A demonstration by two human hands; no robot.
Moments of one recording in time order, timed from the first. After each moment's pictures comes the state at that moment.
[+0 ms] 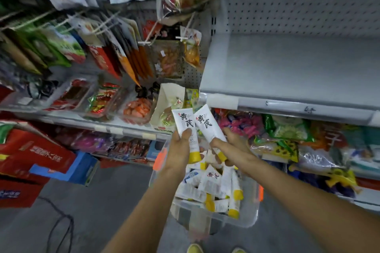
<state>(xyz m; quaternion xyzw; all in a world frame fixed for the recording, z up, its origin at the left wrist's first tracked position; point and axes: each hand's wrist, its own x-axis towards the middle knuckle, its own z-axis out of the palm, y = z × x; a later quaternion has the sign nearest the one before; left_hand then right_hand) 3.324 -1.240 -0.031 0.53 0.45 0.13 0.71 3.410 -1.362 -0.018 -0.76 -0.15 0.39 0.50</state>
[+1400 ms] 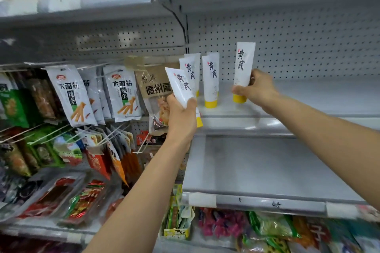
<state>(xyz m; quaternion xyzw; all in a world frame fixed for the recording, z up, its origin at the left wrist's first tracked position) 3.440 -1.251 0.277 0.68 0.16 0.40 0.59 3.588 -1.381 0.315 -0.79 -0.26 -0.07 0.56</state>
